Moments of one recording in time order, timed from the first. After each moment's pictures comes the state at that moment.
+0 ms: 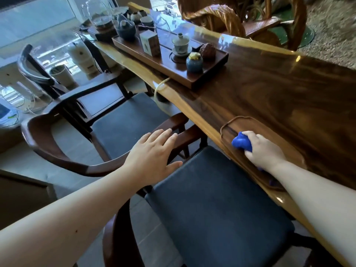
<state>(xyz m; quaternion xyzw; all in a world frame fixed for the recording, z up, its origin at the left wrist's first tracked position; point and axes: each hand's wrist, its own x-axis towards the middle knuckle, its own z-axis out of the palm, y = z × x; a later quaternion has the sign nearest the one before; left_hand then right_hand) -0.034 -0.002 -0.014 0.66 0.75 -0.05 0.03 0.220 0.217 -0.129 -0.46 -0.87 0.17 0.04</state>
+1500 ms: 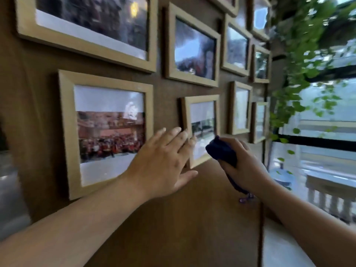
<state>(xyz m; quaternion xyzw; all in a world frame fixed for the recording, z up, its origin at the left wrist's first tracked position) -0.103 -0.629 0.401 0.04 0.91 -0.26 -0.31 -0.290 -0.463 0.337 0.42 -0.75 0.39 0.31</state>
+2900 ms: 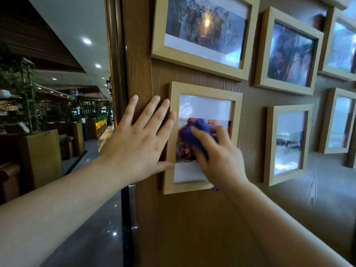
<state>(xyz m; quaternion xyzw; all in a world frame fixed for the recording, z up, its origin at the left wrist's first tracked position) 0.035 -0.750 0.449 -0.20 0.82 -0.45 -0.30 -0.156 -0.658 0.393 0.55 -0.60 0.37 0.45</state>
